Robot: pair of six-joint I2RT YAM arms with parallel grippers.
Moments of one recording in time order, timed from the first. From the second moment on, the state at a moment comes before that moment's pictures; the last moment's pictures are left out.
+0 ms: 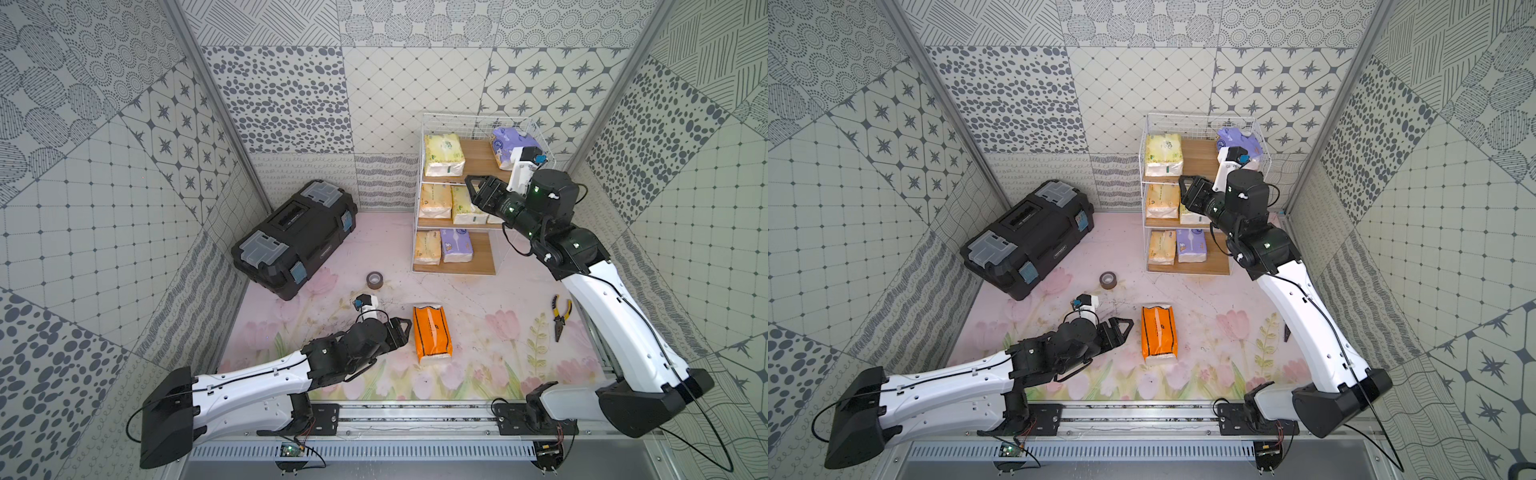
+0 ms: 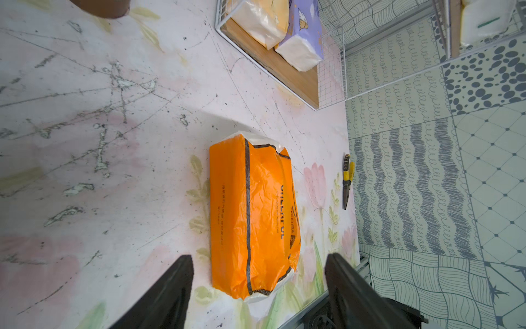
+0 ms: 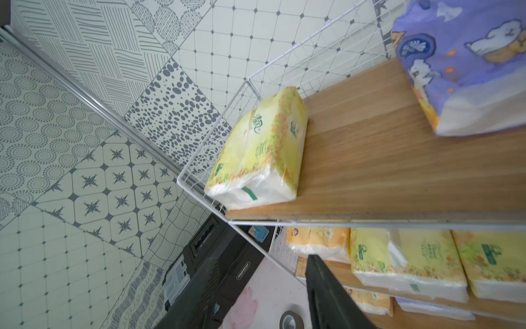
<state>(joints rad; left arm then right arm) -1.05 0.97 0.53 -0.14 -0.29 -1.19 0.44 1.40 1.71 -0.43 -0.01 0.63</state>
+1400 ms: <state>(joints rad) -1.05 0.74 0.51 -0.14 -0.33 -1.22 0.39 1.54 1.87 -0.43 -0.06 0.70</state>
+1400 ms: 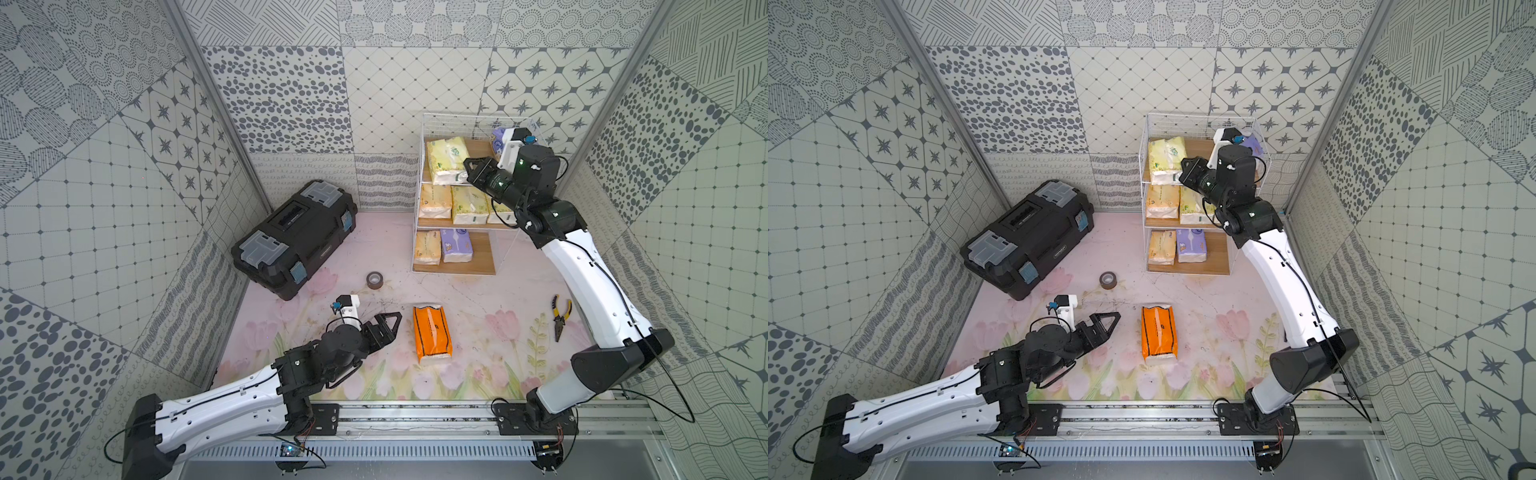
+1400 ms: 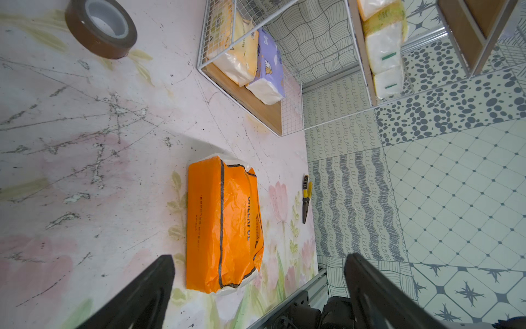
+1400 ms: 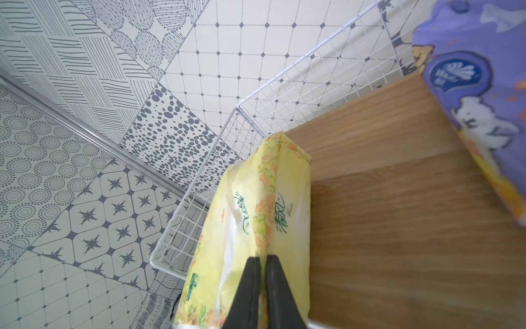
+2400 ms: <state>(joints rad) -0.95 1.06 0.72 0.16 -0.15 -1.20 0.38 0.68 1.07 -0.71 -0.09 0.66</state>
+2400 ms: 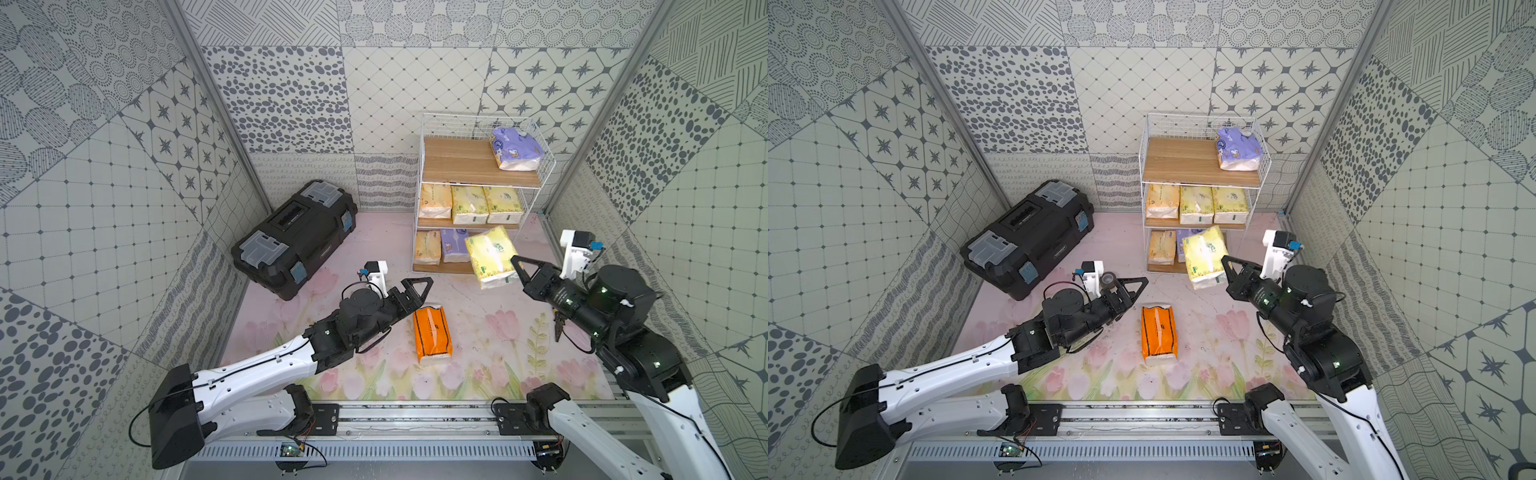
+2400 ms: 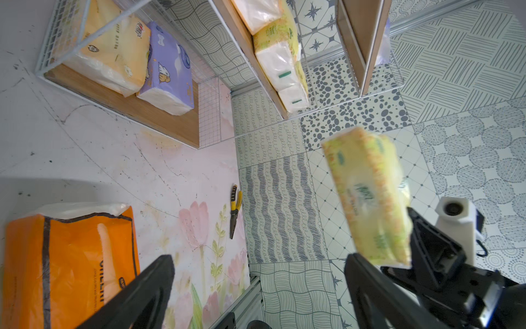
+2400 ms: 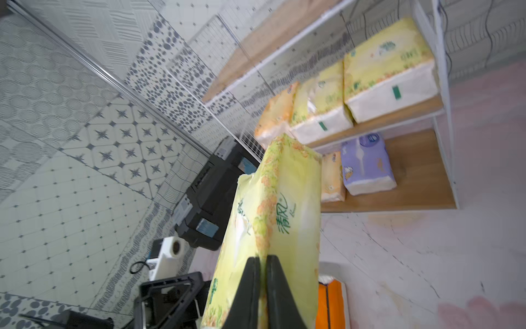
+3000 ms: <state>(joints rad) -0.95 1.02 0.54 -0.02 -0.23 -1.32 0.38 0.64 0.41 -0.49 -0.14 0.83</state>
